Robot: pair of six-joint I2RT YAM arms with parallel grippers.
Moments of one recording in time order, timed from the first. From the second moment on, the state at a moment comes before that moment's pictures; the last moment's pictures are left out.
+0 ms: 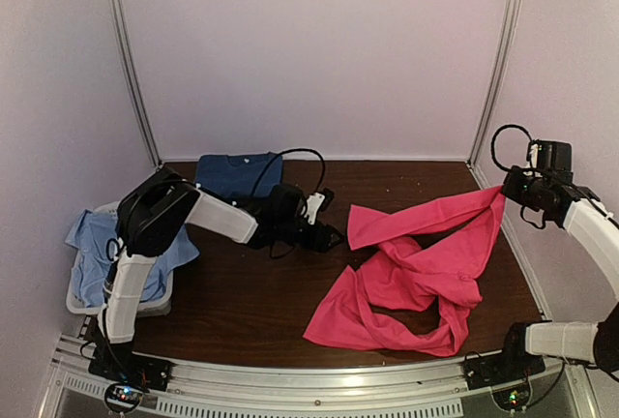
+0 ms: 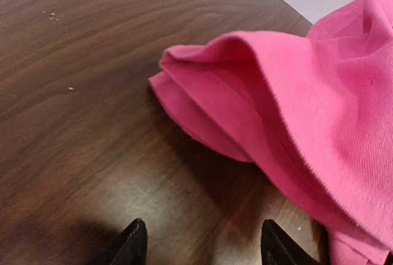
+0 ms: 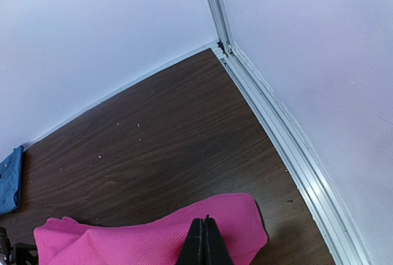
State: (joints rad) left arm -0.76 2.27 1.35 0.35 0.35 -0.23; right arm -0.12 1.04 0.86 -0.35 0.04 0.37
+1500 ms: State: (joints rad) left arm -0.74 1.69 1.14 0.28 0.24 -0.29; right arm -0.12 1.11 0.82 -0.27 -0.10 0.37
